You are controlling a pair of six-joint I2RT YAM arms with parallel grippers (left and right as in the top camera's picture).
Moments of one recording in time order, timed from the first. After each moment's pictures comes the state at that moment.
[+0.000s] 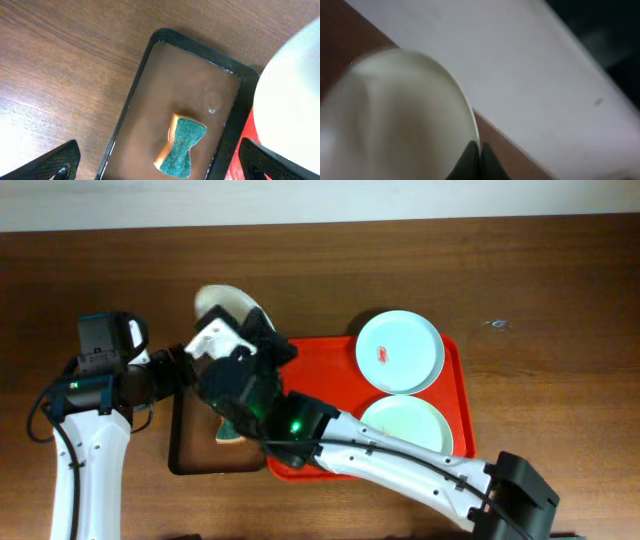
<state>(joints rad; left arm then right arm) 0.16 1.29 1.14 -0.96 0.06 -0.29 1.07 1.80 1.47 -0.11 0.96 -0.31</state>
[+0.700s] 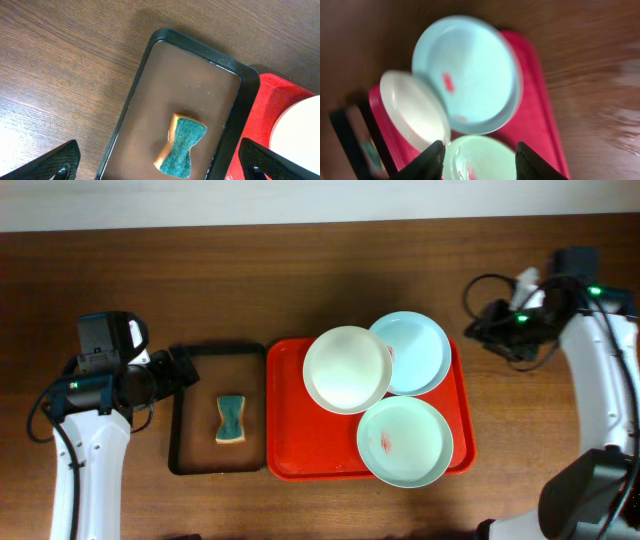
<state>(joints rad) 0.16 1.29 1.14 -0.96 0.06 -0.29 -0.20 1.67 1.48 -1.12 -0.42 0.23</state>
